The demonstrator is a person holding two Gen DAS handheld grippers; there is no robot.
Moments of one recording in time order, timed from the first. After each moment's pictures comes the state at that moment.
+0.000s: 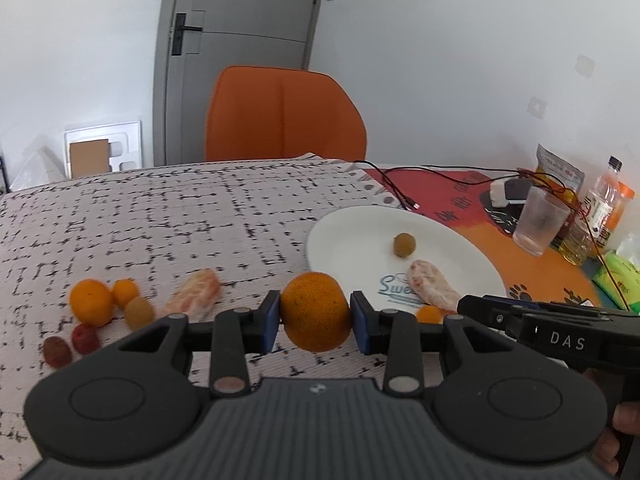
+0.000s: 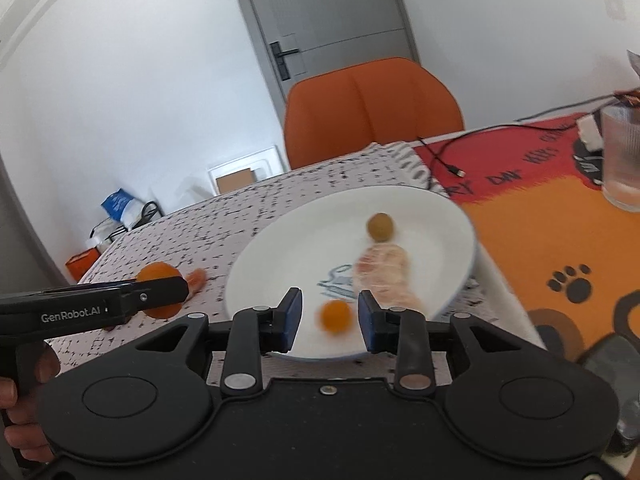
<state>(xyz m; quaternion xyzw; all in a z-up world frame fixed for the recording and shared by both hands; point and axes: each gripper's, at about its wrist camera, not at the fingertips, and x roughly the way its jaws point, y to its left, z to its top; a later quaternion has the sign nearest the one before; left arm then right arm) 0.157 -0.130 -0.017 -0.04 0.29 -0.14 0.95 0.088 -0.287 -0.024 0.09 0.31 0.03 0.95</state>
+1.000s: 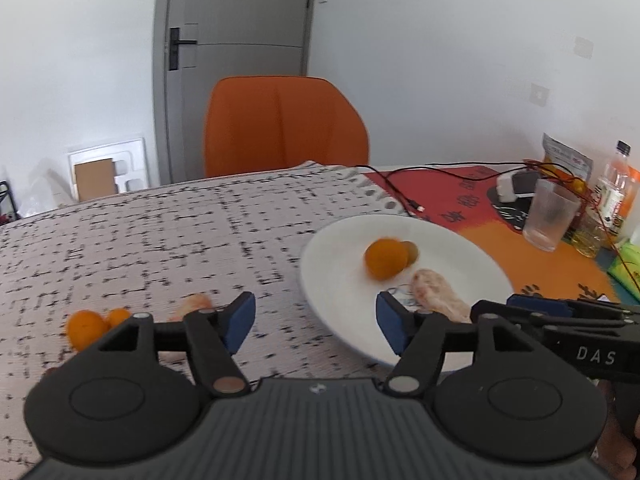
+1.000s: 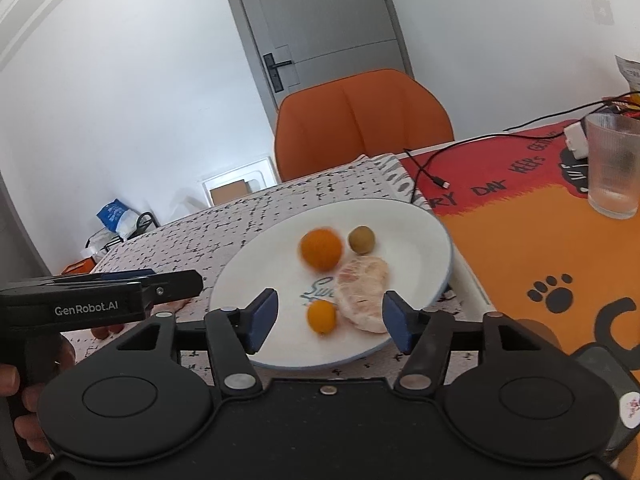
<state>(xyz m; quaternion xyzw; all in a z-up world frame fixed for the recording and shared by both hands) 0.165 -0.143 -0.012 -0.01 0.28 -0.12 0.95 0.082 -0.295 -0.018 0.08 0.30 0.03 0.95</state>
